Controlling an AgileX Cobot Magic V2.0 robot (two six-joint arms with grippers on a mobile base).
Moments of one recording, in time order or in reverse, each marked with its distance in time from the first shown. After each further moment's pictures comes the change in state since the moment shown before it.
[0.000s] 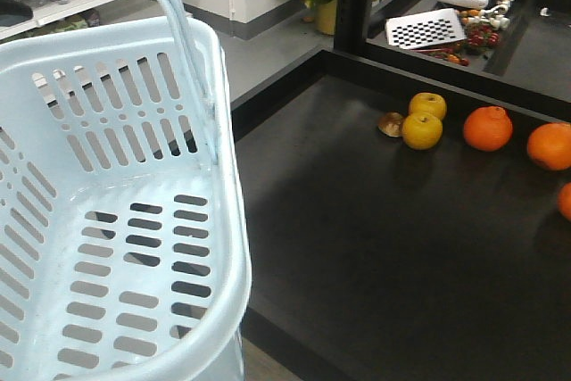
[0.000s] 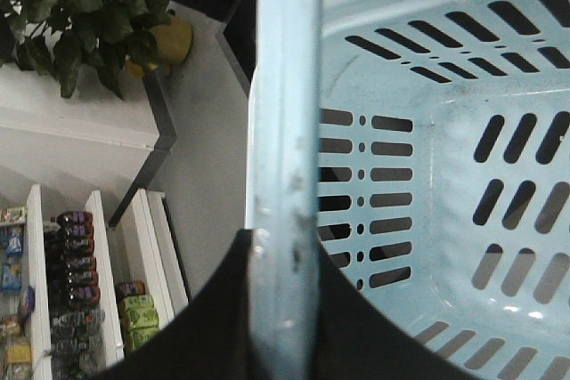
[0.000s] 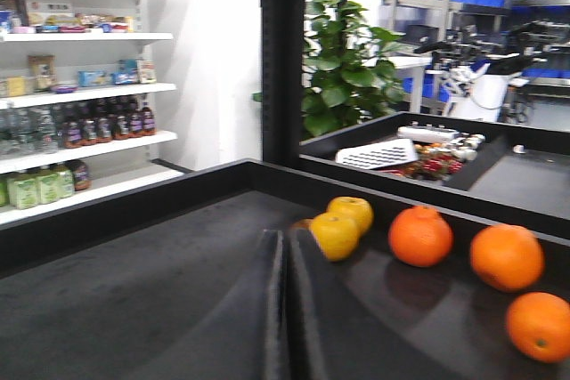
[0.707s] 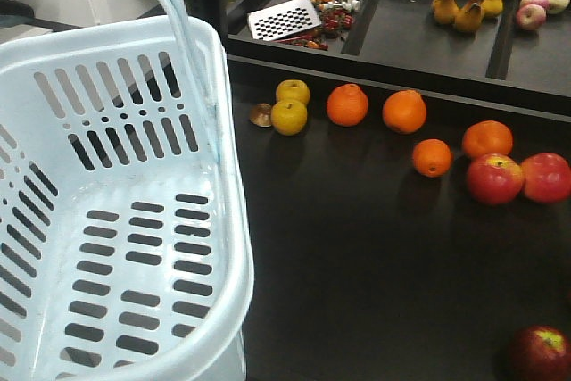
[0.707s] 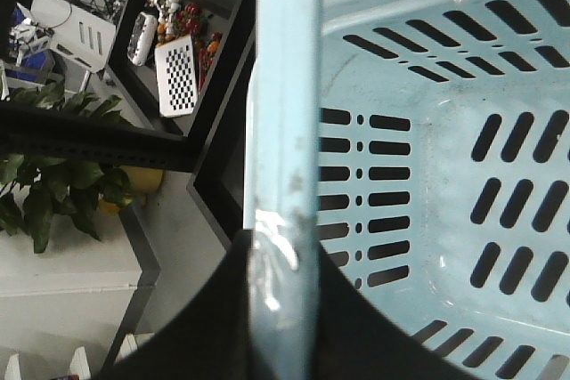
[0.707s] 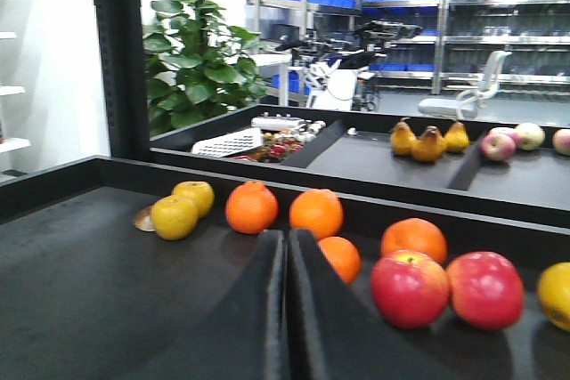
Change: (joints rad) left arm 0.000 0.002 0.000 -0.001 0.000 0.000; right arm 0.000 0.000 0.000 0.000 0.000 0.000
